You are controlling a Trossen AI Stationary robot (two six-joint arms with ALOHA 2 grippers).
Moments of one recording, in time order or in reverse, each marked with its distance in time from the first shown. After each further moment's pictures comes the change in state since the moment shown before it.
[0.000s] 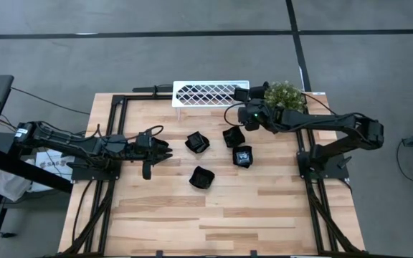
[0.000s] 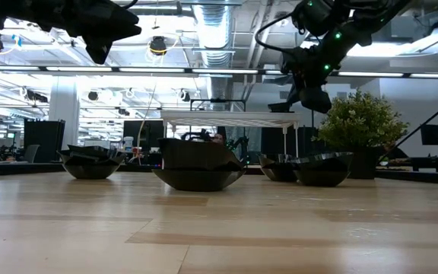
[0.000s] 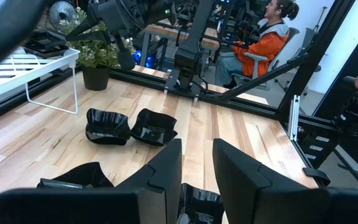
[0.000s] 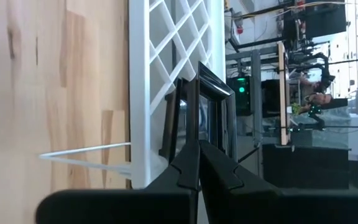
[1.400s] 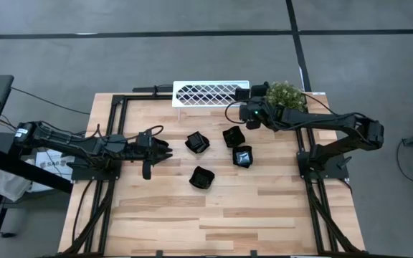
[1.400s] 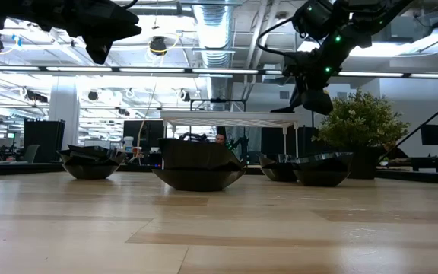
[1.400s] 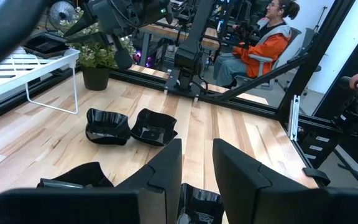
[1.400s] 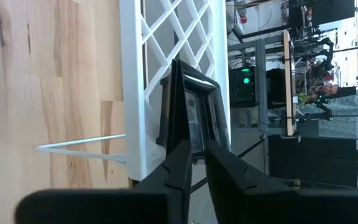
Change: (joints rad) left arm 0.000 0.000 0.000 0.000 0.000 0.000; right arm -0.037 0.000 0.000 -0.023 -0.013 0.027
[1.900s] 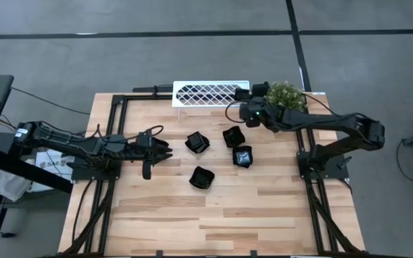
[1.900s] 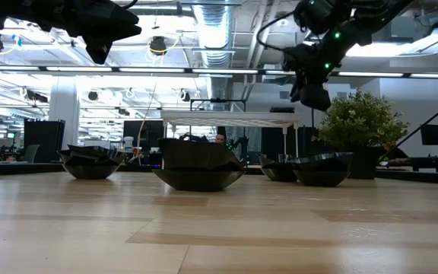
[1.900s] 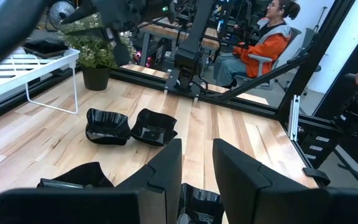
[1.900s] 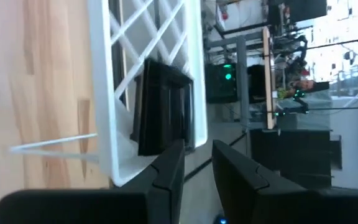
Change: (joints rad) left arm 0.000 0.000 0.000 0.000 0.000 0.000; right arm 0.031 -0.019 0.000 0.047 0.085 -0.030
